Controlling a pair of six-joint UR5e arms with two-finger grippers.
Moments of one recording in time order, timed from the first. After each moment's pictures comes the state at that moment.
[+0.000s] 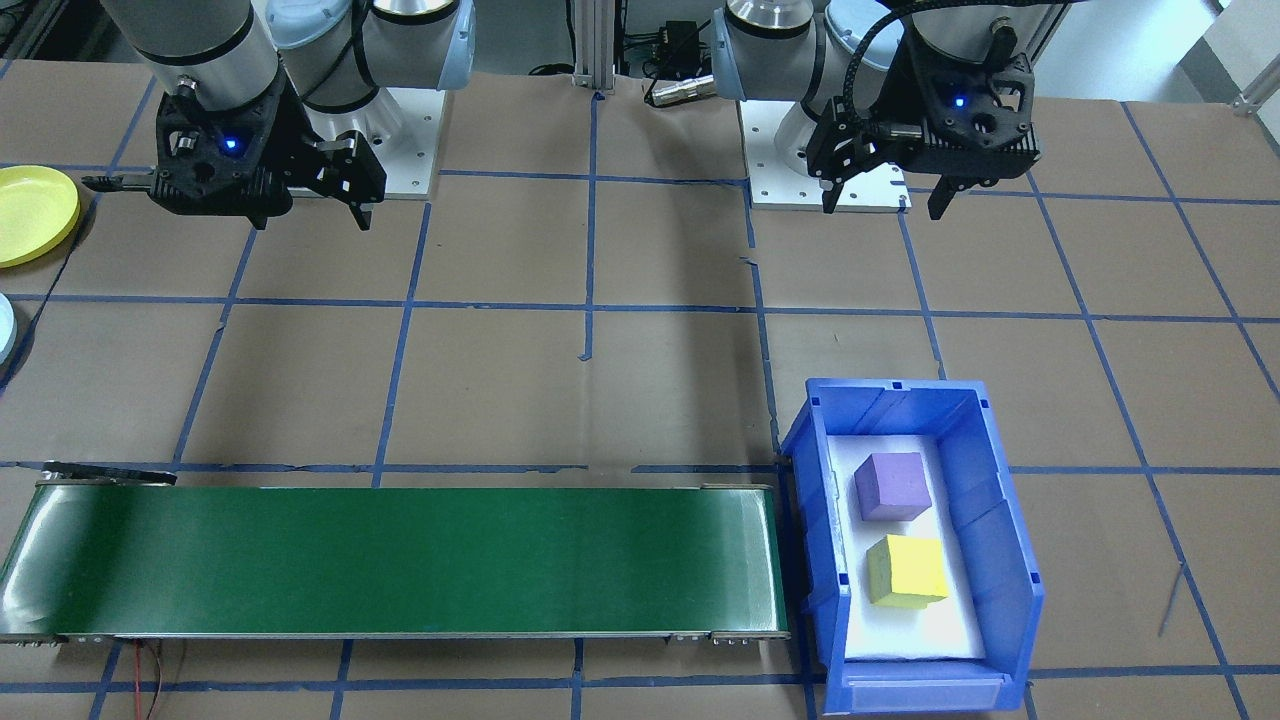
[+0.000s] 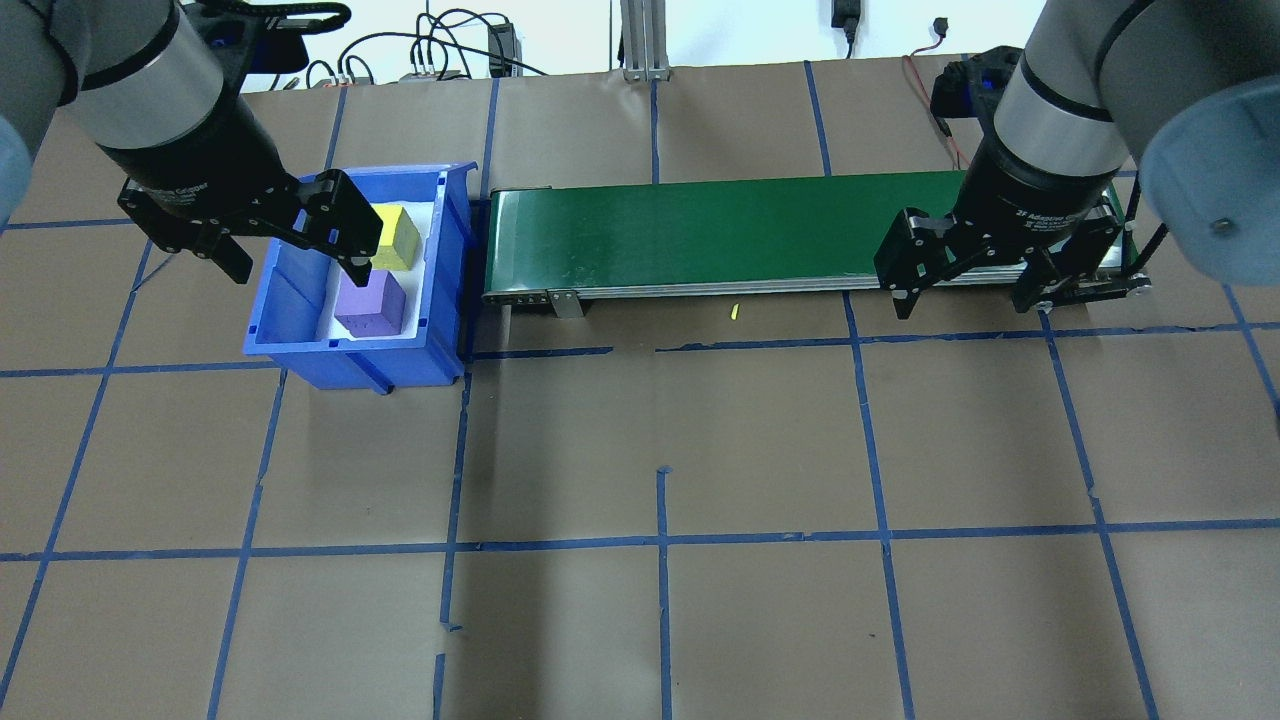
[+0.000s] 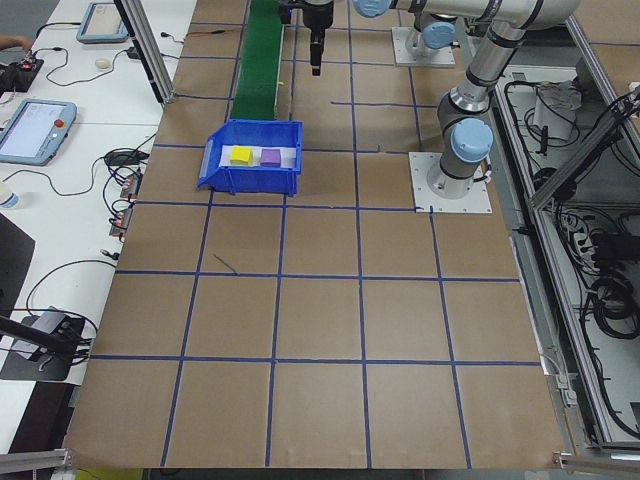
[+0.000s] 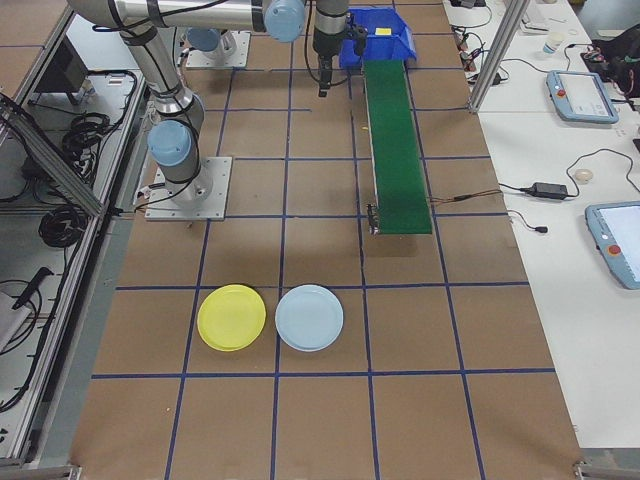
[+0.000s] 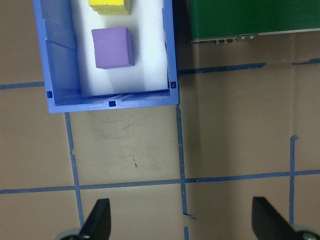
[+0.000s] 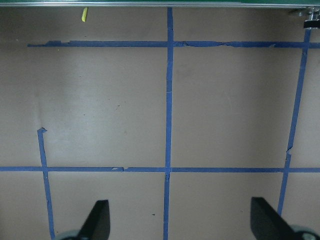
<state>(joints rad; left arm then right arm) -1.56 -1.49 -1.58 -1.66 1.60 0.07 1.56 -1.65 1.69 -1.52 -1.57 -0.03</state>
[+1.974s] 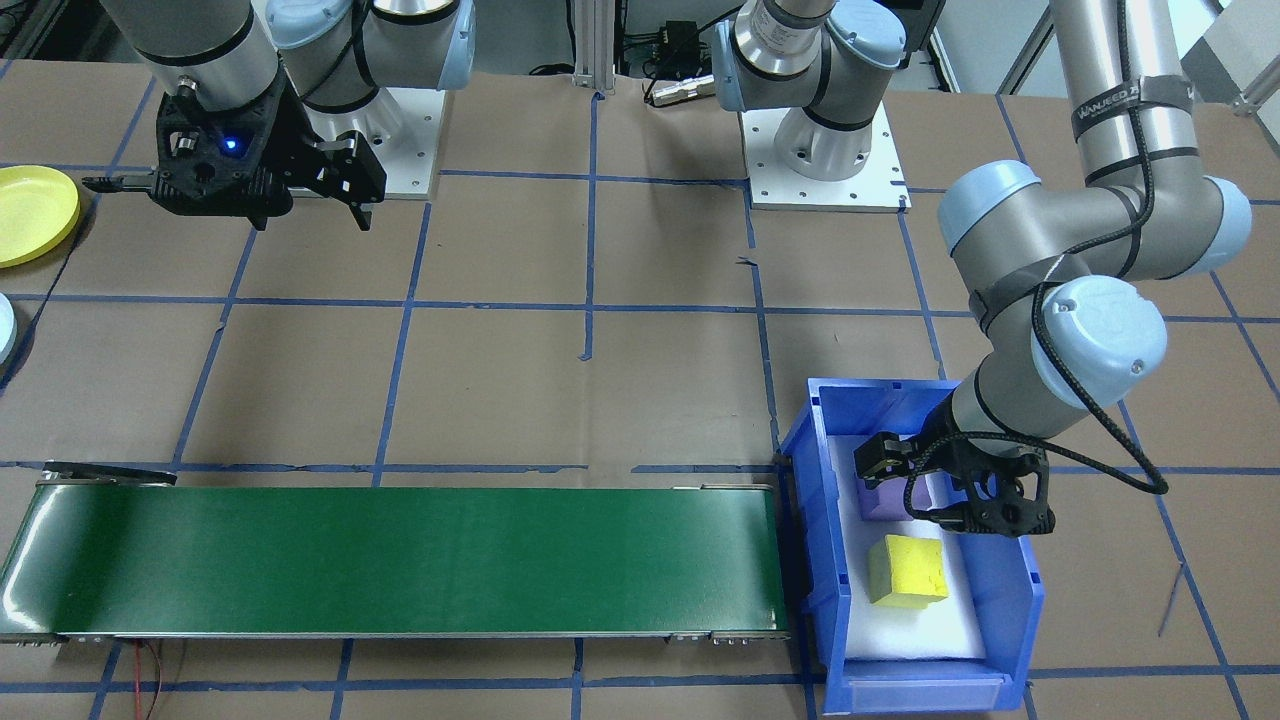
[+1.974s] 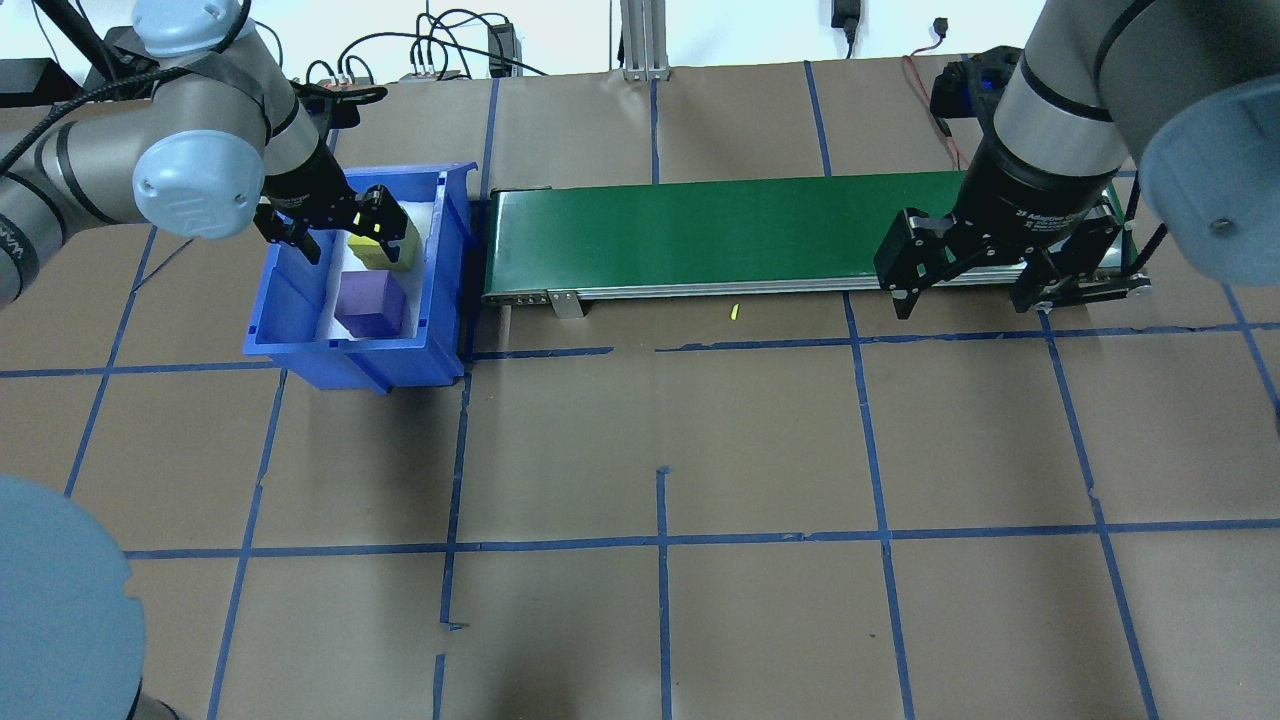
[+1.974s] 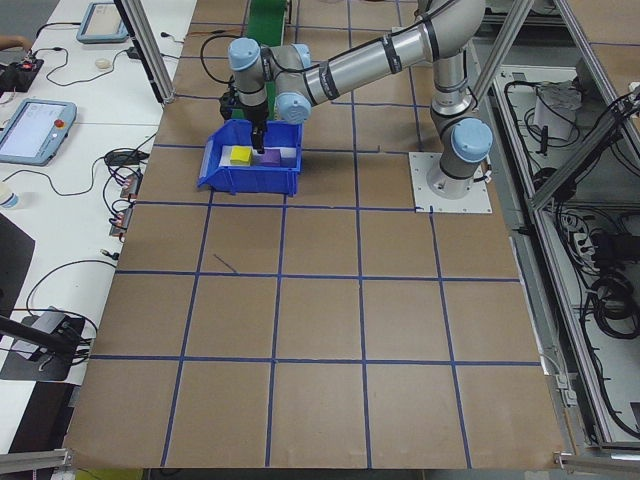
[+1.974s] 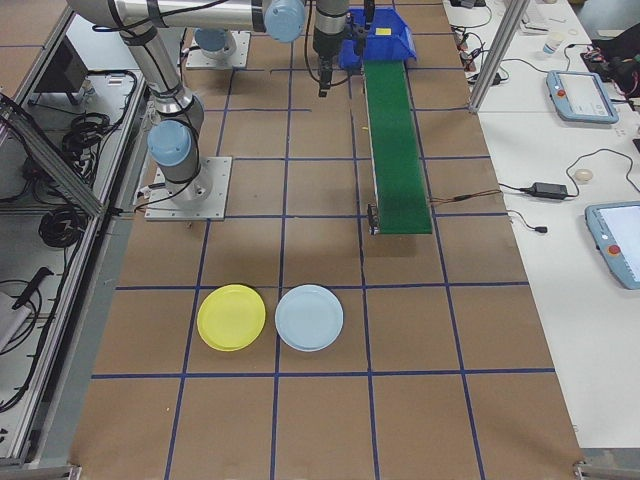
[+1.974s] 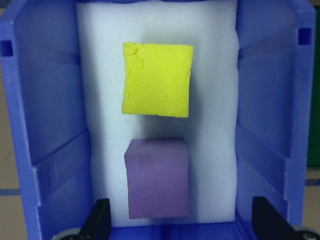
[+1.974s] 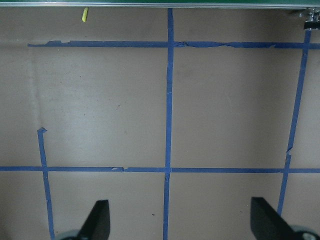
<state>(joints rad) -1.42 -1.96 -1.61 -1.18 1.59 0.17 1.56 -1.65 1.69 -1.52 -1.57 -0.03</state>
